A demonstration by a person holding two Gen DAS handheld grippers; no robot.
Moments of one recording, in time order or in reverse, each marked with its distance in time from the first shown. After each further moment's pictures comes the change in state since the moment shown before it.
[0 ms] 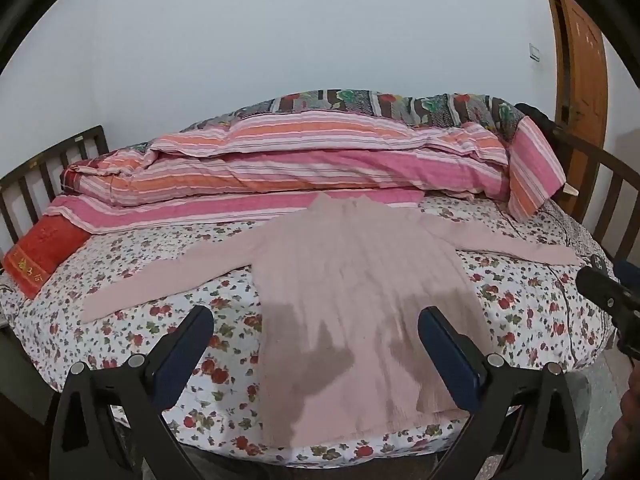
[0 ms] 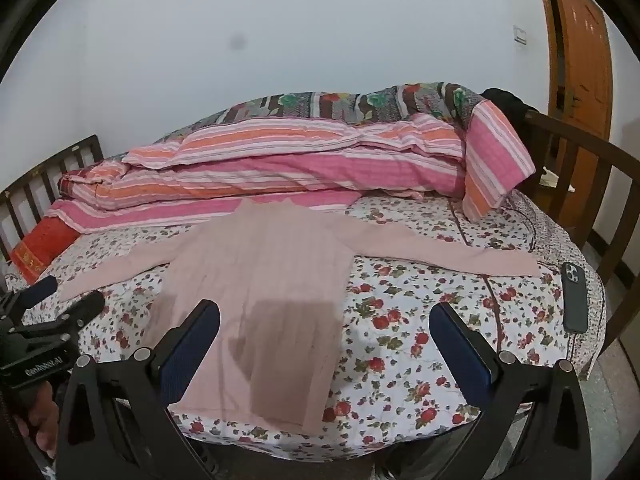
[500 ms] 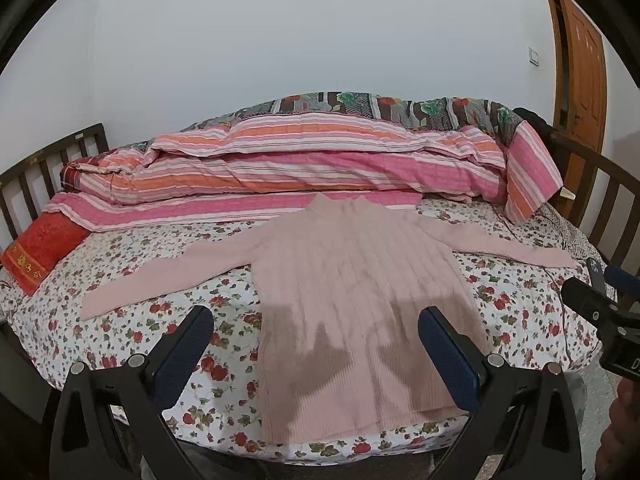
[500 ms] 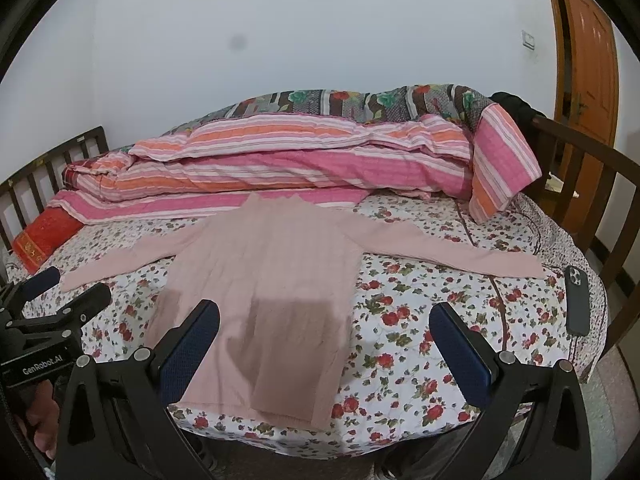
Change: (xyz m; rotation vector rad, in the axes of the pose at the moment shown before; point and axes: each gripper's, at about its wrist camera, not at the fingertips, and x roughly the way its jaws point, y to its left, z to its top) left arm -0.007 0.000 -0.003 -0.014 -0.006 -0.004; right arm -0.001 0.013 -0.005 -0.024 -0.001 0.005
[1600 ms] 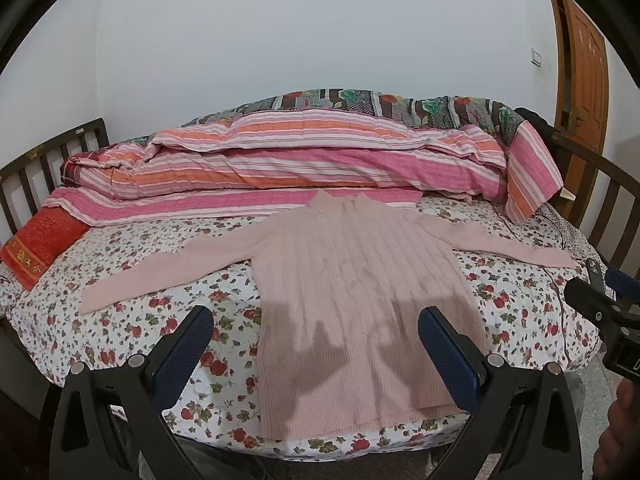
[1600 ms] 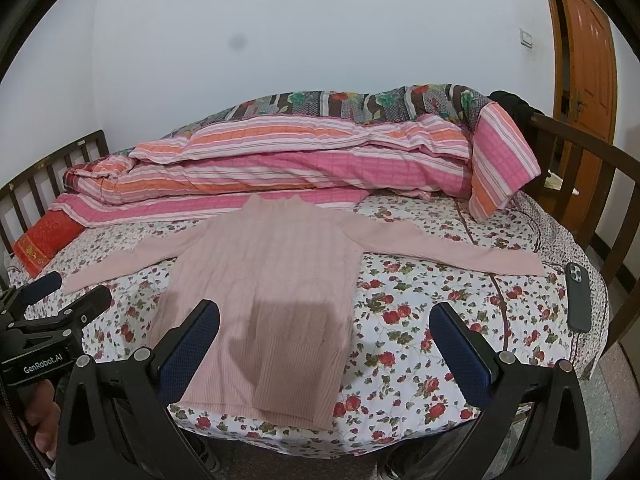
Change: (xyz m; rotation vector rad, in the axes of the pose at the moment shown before) left arm 0.000 0.007 -0.002 -0.014 0.009 -0.005; right arm -0.003 -0.002 -0.002 0.011 -0.003 0.003
